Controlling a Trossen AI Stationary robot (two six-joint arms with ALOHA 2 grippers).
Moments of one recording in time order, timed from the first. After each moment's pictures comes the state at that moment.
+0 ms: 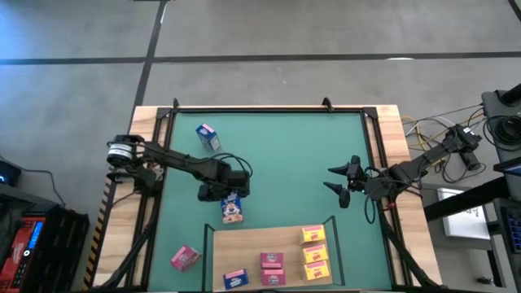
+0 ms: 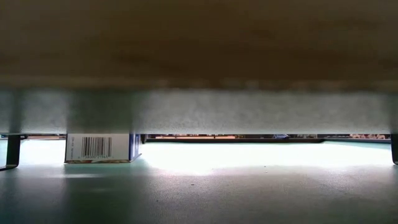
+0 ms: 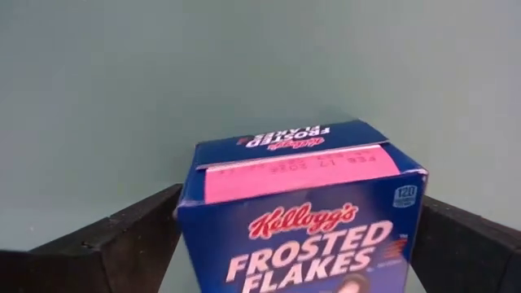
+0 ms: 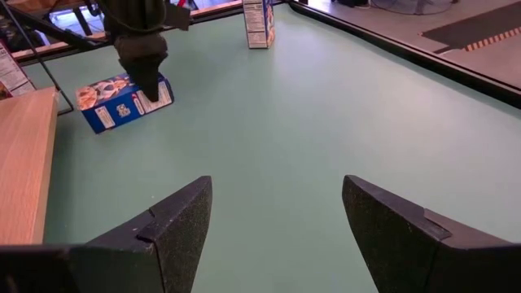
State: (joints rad) left arm -0.06 1.71 1.00 -0.68 0.10 -1.72; right arm 0.49 0.58 0.21 -0.15 0.76 0.52
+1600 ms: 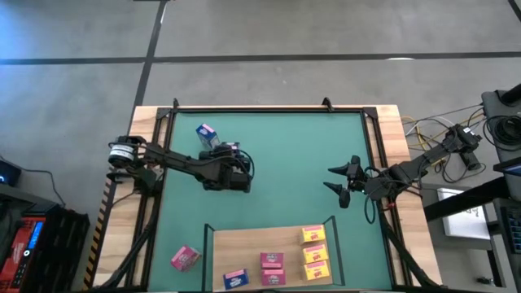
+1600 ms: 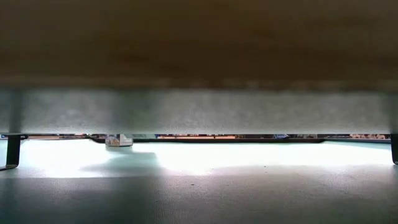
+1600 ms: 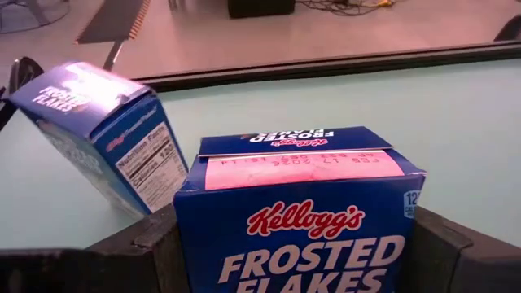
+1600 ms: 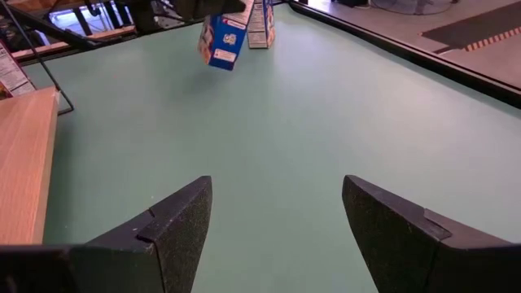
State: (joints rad) left arm -0.09 1.73 1.06 -0.78 -1.06 -1.47; right arm 0.49 0.58 0.21 -0.15 0.76 0.52
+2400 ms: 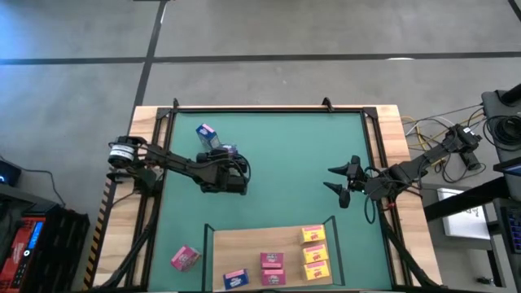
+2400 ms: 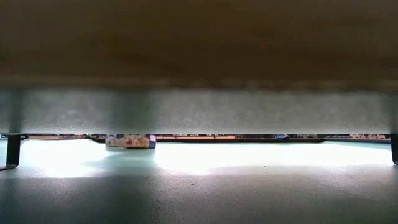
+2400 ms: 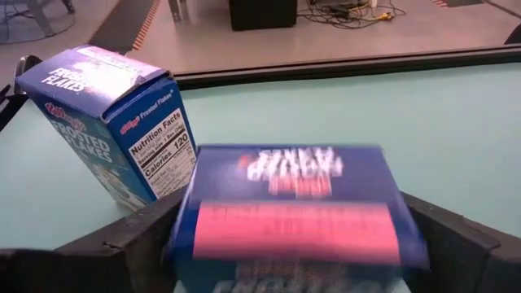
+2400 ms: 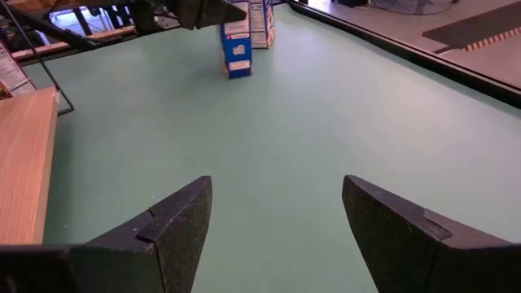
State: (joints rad) left arm -0.10 1.73 0.97 -0.69 -1.10 -1.49; right arm 0.49 0.58 0.21 -0.15 0.76 0.52
